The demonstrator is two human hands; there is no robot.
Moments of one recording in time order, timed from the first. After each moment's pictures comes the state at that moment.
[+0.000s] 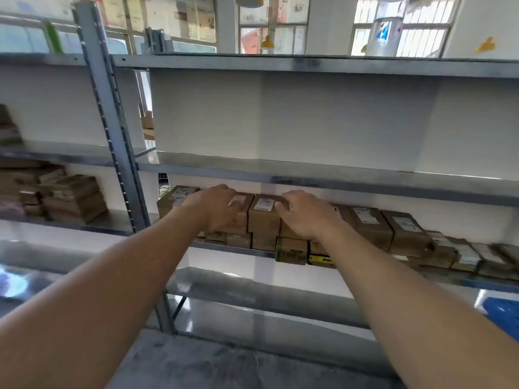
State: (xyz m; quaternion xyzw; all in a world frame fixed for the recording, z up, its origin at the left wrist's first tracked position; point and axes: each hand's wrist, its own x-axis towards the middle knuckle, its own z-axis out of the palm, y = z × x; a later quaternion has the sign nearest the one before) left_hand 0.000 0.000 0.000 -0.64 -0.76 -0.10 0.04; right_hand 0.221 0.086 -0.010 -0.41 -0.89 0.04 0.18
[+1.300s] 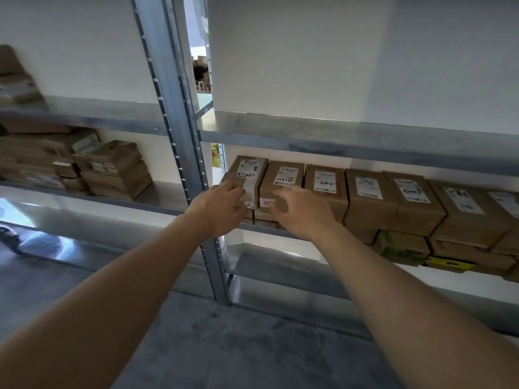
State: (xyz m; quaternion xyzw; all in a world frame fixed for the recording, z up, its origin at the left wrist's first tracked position) left_hand -0.352 0.041 -0.104 -0.65 -0.76 -0.07 0.00; right_hand -0.156 0.131 -0.106 -0.39 -0.90 0.11 0.14
